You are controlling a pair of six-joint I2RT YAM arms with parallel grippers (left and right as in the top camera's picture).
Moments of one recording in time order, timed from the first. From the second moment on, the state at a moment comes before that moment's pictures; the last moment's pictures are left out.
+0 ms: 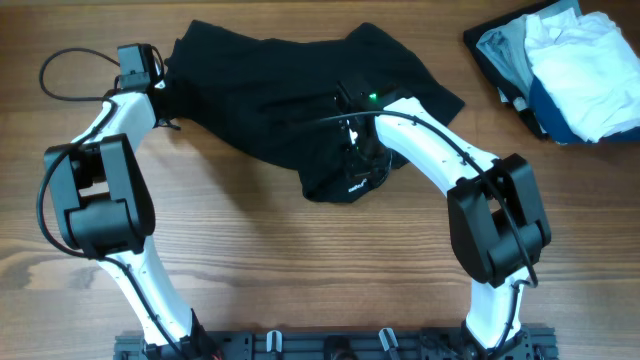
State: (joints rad) left arm 0.16 2.16 1.44 -0.33 0.01 -0.30; right arm 0.51 2.05 1.53 -1.07 -0.04 0.27
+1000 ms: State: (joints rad) left arm 0.26 1.32 1.58 -0.79 0.05 -0.31; right arm -0.05 1.27 1.63 -1.15 -0.21 0.17
